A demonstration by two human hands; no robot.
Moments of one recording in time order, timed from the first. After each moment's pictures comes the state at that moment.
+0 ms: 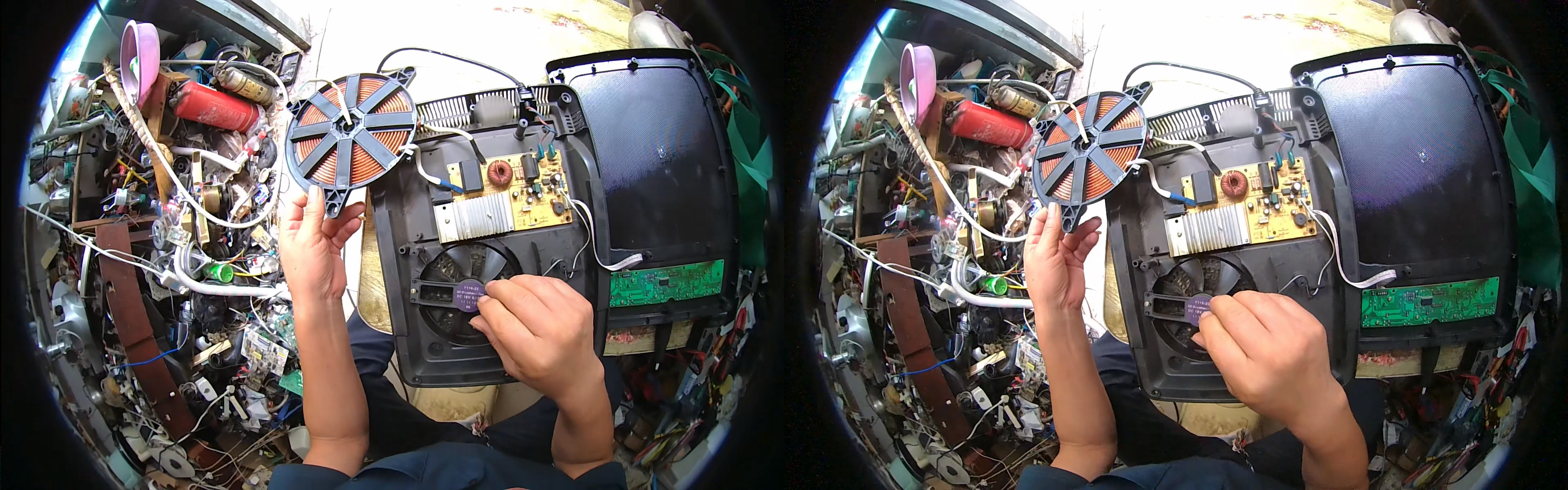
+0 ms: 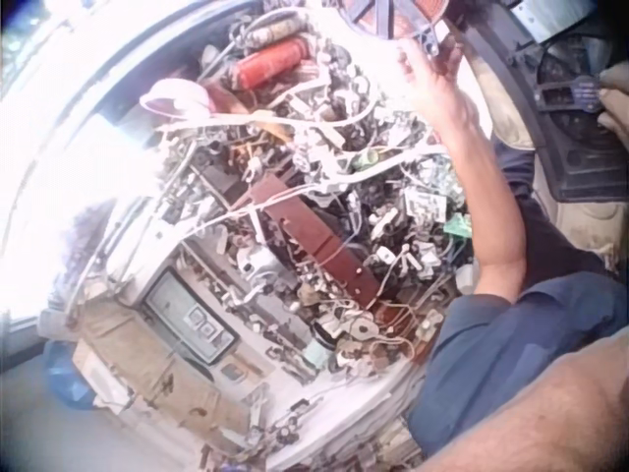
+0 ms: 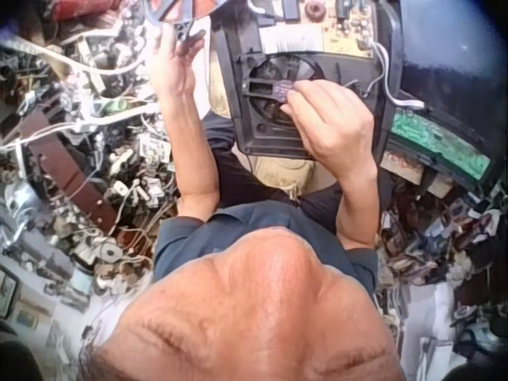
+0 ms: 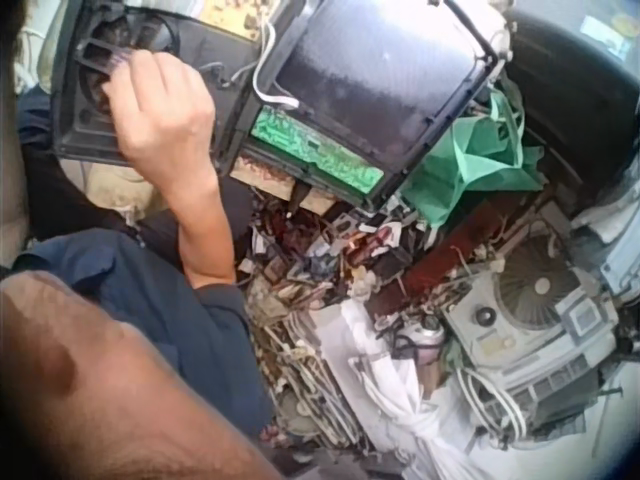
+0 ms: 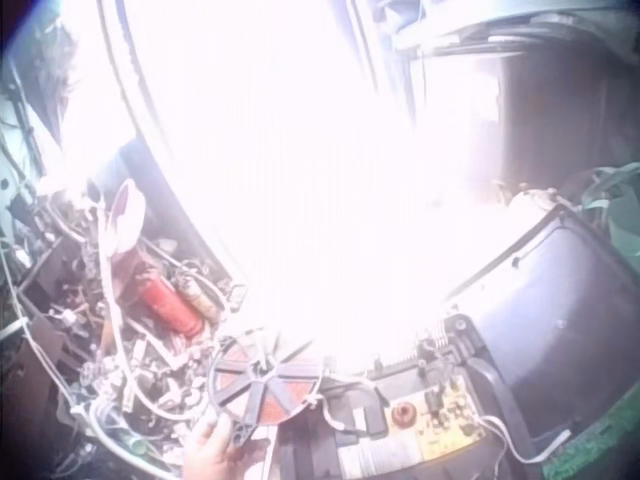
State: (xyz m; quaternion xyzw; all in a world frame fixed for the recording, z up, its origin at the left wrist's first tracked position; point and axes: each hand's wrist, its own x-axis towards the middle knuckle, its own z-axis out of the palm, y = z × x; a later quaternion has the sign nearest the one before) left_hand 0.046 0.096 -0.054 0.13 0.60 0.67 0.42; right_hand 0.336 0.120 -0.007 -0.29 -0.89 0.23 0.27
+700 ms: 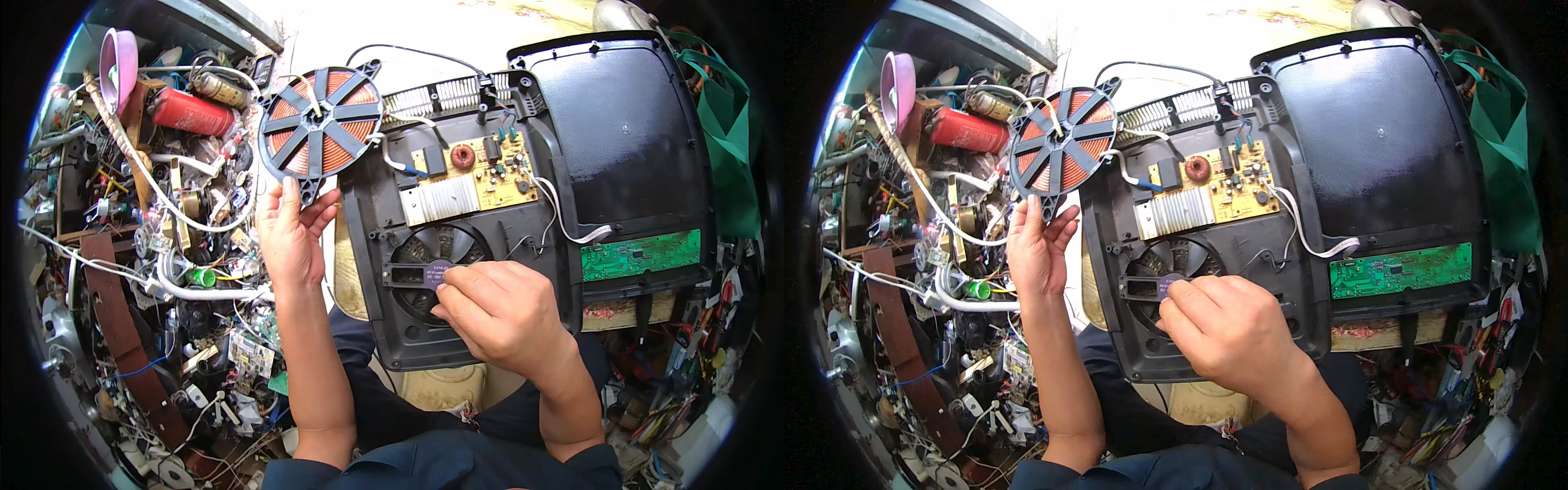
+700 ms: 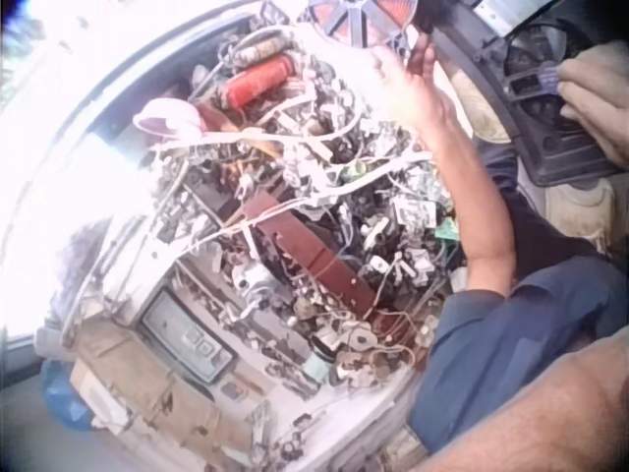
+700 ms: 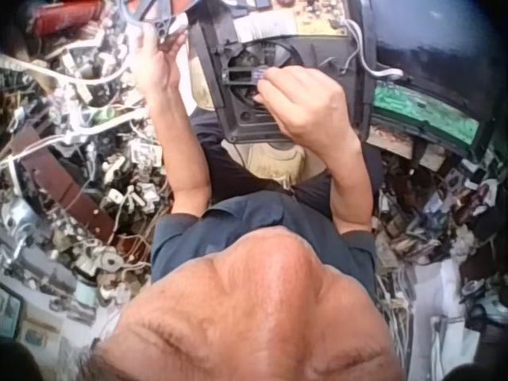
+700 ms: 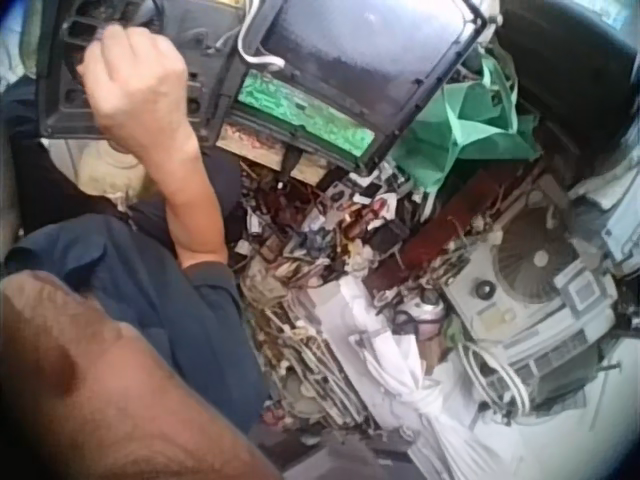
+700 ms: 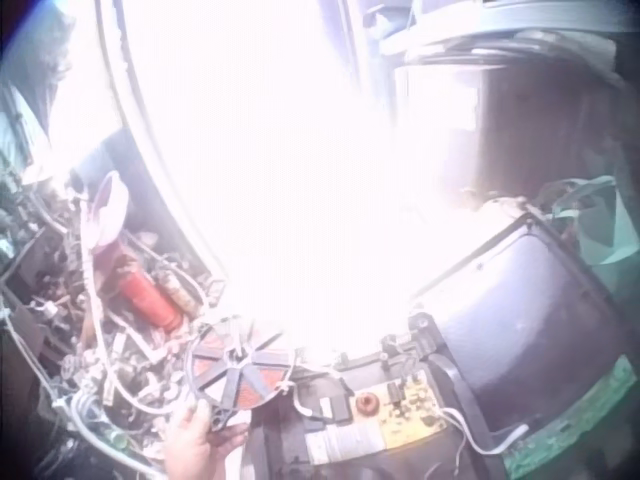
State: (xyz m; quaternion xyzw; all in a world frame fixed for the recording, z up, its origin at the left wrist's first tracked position) left_hand 0.046 0.097 -0.061 0.14 0.59 0.68 0.42; right_hand 0.333 0.113 -0.009 -0.26 -0.89 0.23 0.29
